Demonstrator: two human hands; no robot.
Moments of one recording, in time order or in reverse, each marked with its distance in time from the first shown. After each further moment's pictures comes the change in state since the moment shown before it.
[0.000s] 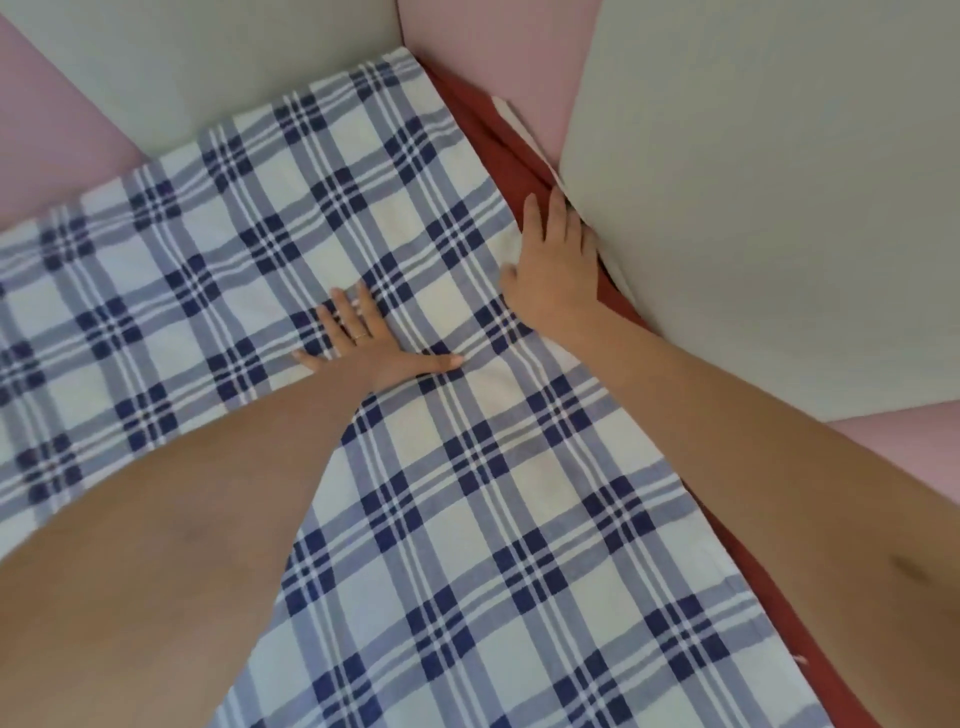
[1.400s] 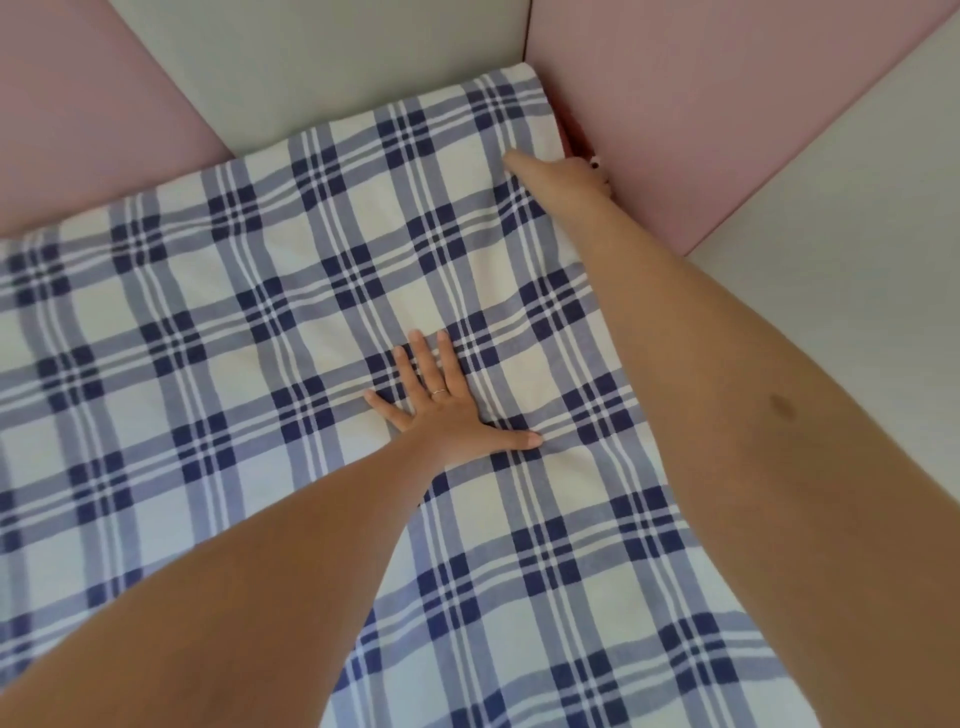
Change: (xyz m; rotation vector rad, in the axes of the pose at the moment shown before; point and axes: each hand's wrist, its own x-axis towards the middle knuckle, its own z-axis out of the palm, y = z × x) left_hand 0.024 -0.007 -0.011 -0.056 -0.159 0.069; right_hand 0.175 -0.097 -0.017 0.597 -0.312 0.400
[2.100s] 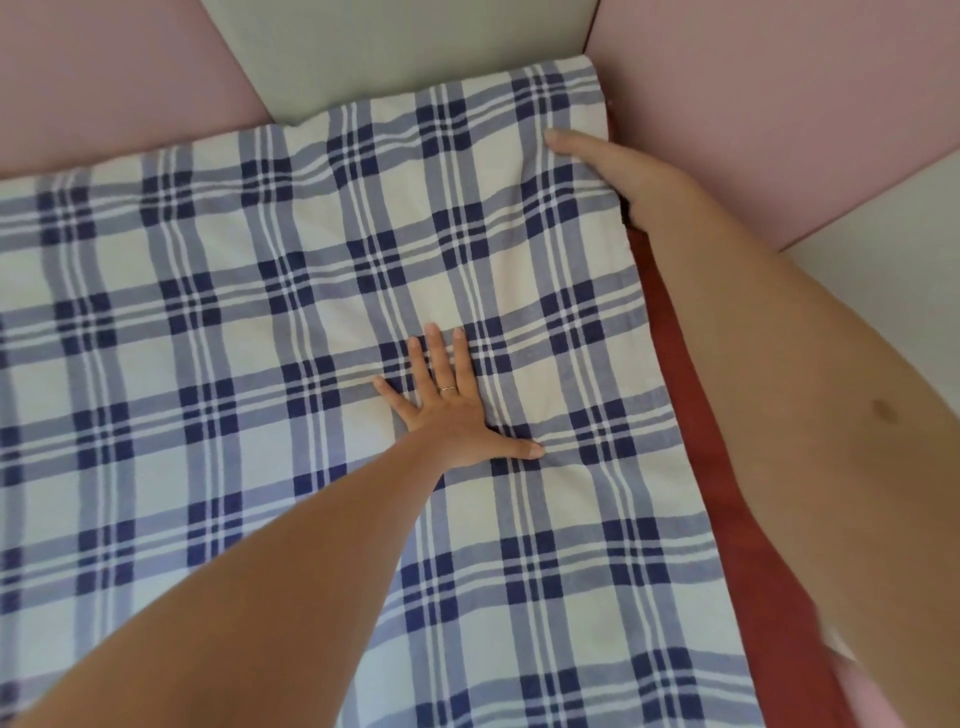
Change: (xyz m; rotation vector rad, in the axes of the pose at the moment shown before) left_hand 0.003 0.001 0.004 -0.011 0.042 0.000; right_hand 0.023 -0.005 -0.030 0.267 -0.467 -0.079
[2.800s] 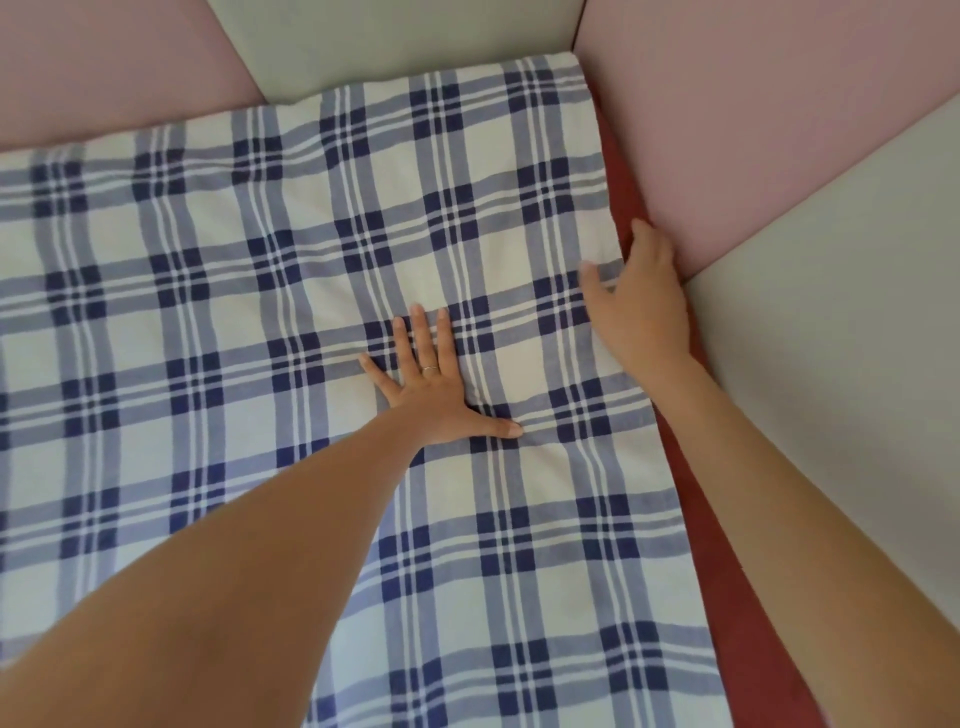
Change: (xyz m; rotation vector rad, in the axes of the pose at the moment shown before) left_hand 0.001 0.001 0.006 0.012 0.064 -0.025; right_hand -0.083 0.112 0.013 -0.597 0.529 -0.331
